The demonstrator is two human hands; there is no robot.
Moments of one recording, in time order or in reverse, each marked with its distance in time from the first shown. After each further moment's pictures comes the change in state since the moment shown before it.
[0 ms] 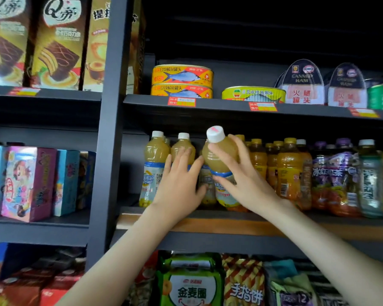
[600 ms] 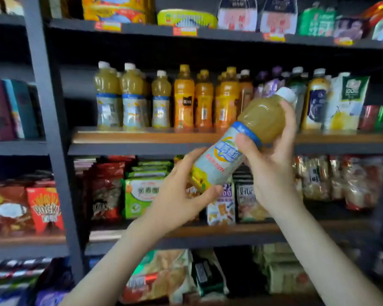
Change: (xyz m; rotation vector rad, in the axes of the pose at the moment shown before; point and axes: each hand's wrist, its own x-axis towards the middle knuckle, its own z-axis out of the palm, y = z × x) left_hand -0.147 0.199 -0.034 -0.880 -0.179 -0.200; right_hand -0.179 -0.083 -0.135 0.956 0.540 0.560
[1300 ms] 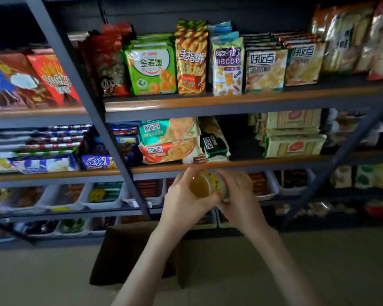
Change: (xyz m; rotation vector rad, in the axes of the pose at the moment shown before) left_hand -0.257 0.033 0.060 0.034 -0.165 -0.753; right_hand -0.322 0.023 -0.049 -0.917 -0.557 0.426
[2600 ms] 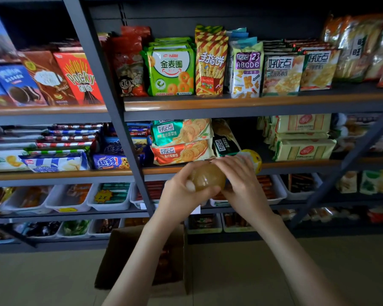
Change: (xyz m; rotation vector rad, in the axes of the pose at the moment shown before) left_hand 0.007 -0.033 -0.055 -0.164 -0.057 0.052; right_hand 0.031 -0.023 0.022 -0.157 0.100 -0.291
